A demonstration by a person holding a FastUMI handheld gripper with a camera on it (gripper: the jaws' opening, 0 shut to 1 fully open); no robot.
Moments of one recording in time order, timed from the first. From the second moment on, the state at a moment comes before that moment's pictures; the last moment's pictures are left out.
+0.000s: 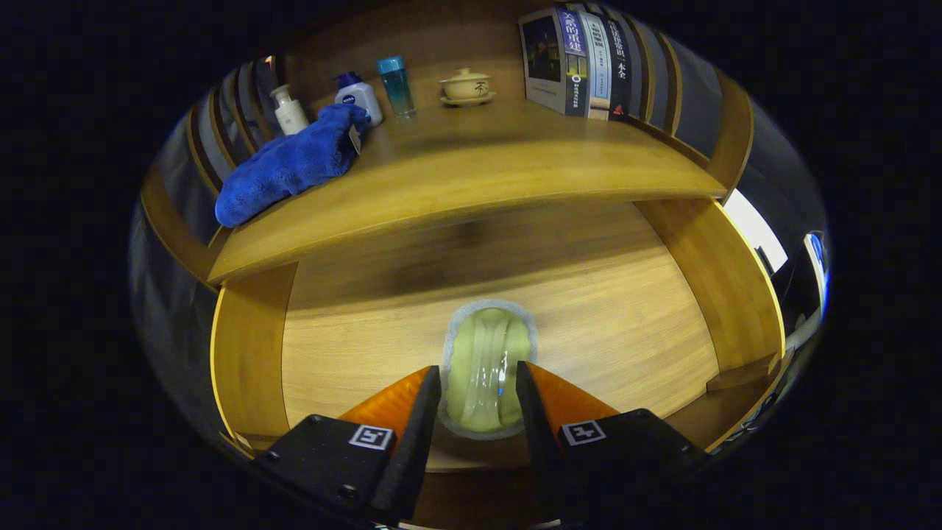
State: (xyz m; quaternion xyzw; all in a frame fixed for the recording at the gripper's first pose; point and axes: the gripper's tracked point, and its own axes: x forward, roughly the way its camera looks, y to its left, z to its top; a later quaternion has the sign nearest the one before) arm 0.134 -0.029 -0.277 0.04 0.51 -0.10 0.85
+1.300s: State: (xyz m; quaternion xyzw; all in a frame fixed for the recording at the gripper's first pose) arm 0.274 -0.024 -0.119 -0.01 0.40 -0.07 0.91
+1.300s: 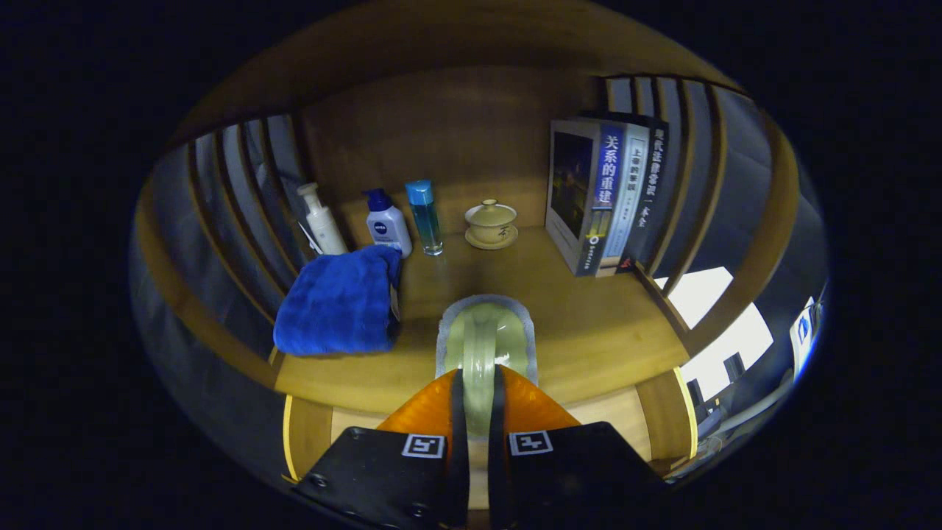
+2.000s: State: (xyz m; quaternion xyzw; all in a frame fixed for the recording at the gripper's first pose) arm 0.341 -0.035 -0.167 -0.04 0.46 -0.07 0.89
